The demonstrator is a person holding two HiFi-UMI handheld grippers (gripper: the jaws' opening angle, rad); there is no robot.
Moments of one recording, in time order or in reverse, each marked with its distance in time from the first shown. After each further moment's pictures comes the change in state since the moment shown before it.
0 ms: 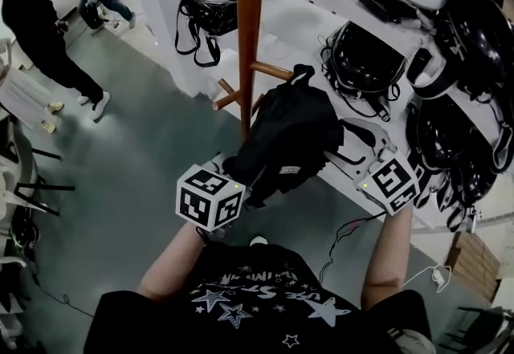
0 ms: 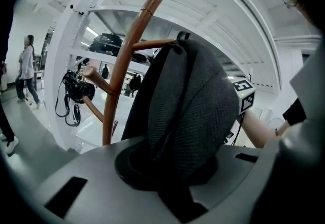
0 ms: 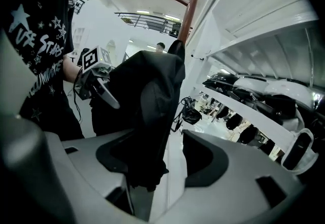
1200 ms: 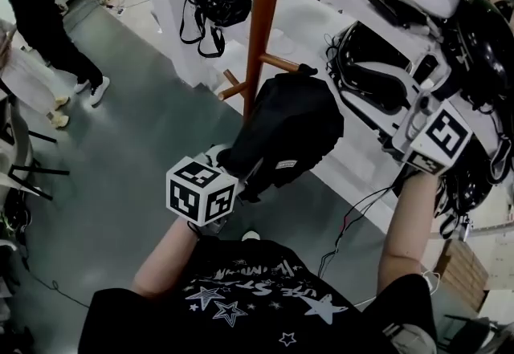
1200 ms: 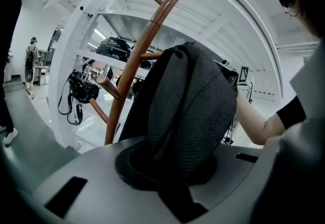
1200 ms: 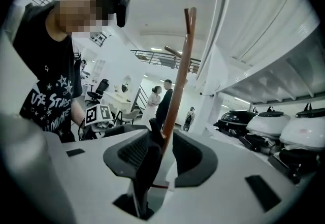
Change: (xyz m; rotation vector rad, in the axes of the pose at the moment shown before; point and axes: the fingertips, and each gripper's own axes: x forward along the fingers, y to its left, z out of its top) left arm -0.014 0.004 0.009 -0.056 -0.057 0.009; right arm -0.034 -0.049 0.145 -0.052 -0.402 0.195
